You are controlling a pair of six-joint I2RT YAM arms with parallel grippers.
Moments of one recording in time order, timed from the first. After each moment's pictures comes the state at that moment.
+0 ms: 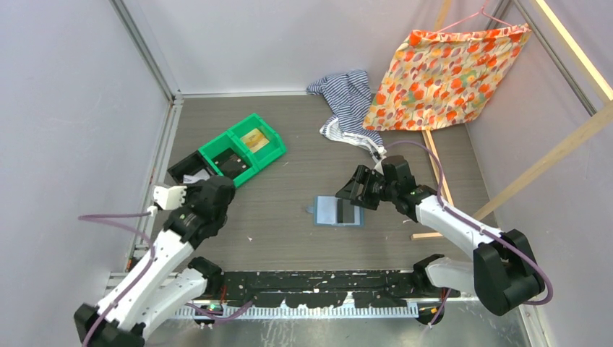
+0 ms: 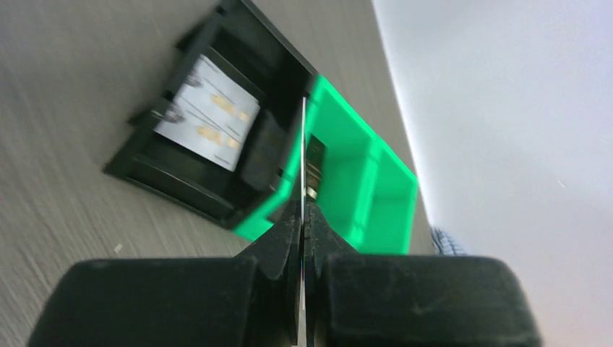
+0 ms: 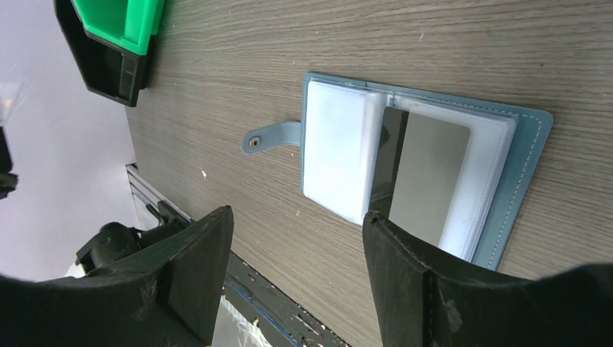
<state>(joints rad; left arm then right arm) -0.51 0.70 0.67 -0.69 -1.03 -1.57 0.42 1.19 0.59 -0.11 -0.41 0.80</state>
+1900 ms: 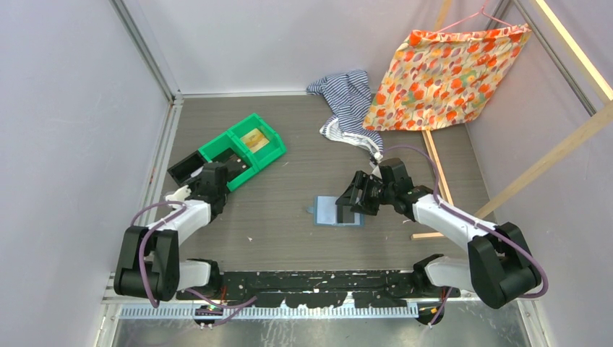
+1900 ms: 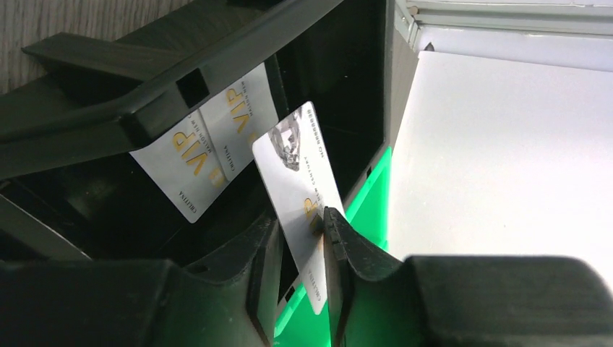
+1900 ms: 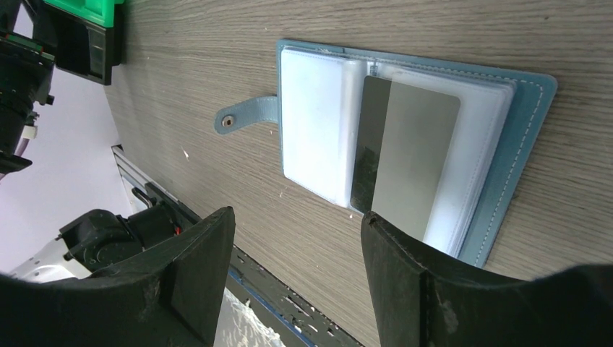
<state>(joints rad) -0.12 1.26 0.48 0.03 -0.78 -1.97 0.42 1.23 0.58 -0.14 -0.45 0.79</state>
